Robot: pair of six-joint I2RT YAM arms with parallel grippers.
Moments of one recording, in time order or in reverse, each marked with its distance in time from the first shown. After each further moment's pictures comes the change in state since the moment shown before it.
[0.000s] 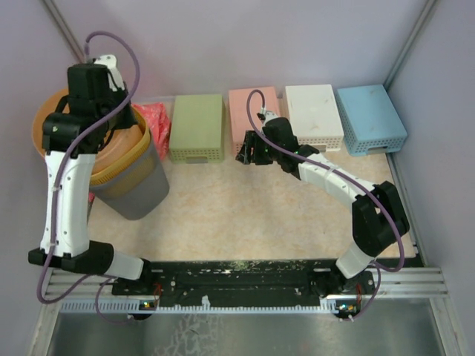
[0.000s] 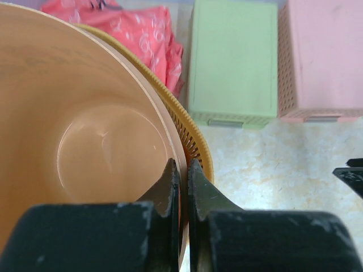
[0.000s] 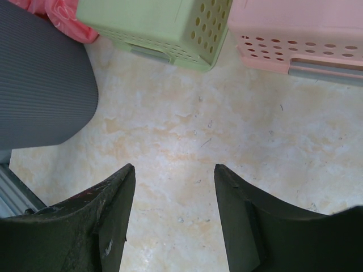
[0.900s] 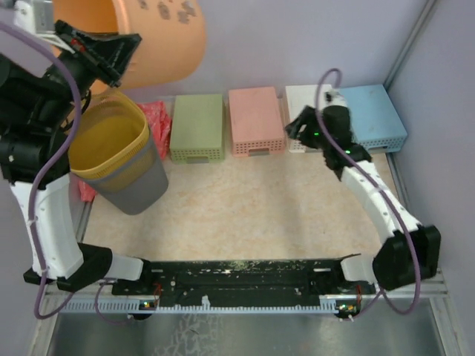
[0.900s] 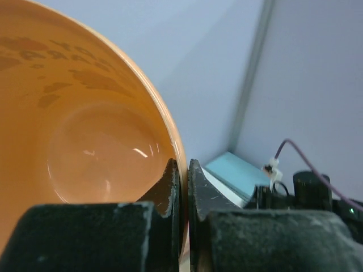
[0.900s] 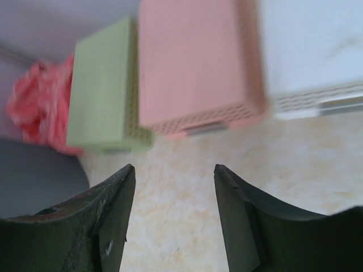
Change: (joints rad) left arm 0.003 -0.061 0.337 0.564 0.577 -0.046; right arm -0.220 -0.228 -0.032 -0.071 0.113 0.074
